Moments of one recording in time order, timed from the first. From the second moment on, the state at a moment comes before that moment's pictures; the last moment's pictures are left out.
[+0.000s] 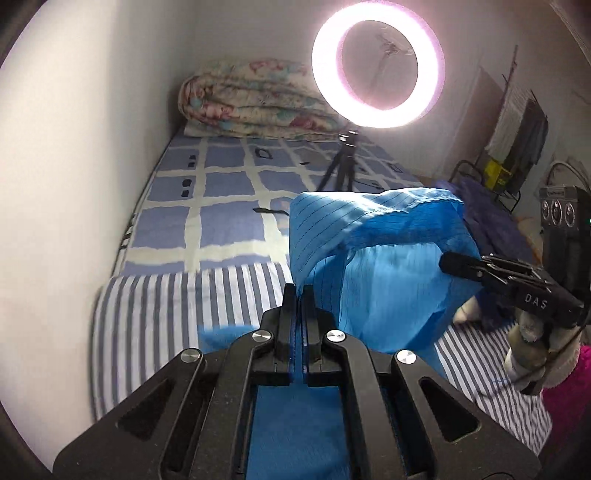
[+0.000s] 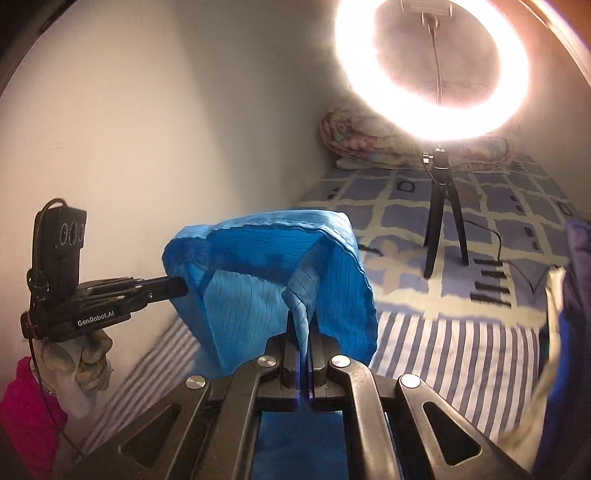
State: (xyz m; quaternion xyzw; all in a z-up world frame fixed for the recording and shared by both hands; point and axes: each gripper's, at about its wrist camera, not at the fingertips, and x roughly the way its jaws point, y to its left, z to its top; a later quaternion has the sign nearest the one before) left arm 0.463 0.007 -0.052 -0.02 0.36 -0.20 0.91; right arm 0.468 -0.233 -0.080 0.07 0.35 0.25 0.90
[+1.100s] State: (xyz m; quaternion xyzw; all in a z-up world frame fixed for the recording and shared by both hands) left arm 0.113 0.059 -0.086 -0.01 0.42 -0.16 0.89; right arm 0.103 -0.274 -0.082 -0.01 0.37 0.28 0.89
